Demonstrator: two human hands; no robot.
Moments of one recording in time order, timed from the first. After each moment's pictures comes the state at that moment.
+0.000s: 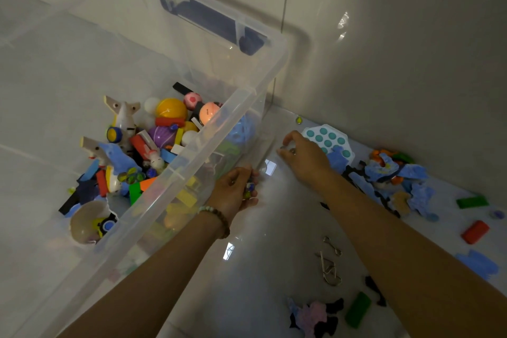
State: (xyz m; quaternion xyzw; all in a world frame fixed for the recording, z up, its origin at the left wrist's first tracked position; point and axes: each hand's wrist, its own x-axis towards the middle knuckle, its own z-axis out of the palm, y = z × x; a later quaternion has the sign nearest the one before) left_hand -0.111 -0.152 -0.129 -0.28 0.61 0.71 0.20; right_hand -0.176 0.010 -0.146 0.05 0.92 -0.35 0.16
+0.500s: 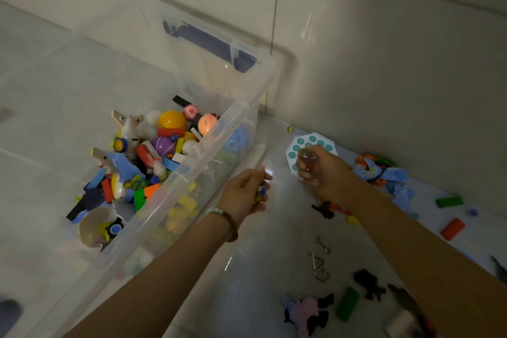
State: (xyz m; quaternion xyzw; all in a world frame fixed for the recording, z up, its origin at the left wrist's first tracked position) left_hand -0.104 -0.132 -0.078 -0.22 0.65 0.69 0.25; right_hand -0.149 0.039 -0.081 0.26 0.51 -0.76 0.29
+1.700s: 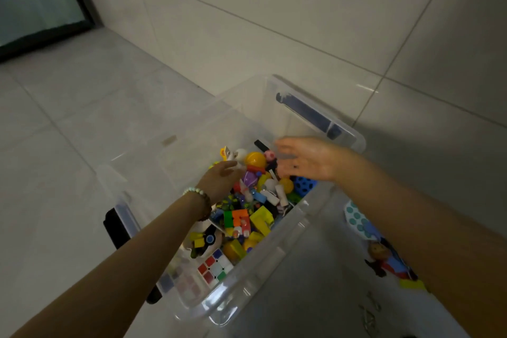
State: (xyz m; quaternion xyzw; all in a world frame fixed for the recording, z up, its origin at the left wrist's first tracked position) left_hand -0.133 -0.323 0.012 -0.18 0.83 0.51 0.14; right_hand -0.197 -0.148 0.071 0.08 0.68 -0.61 0.40
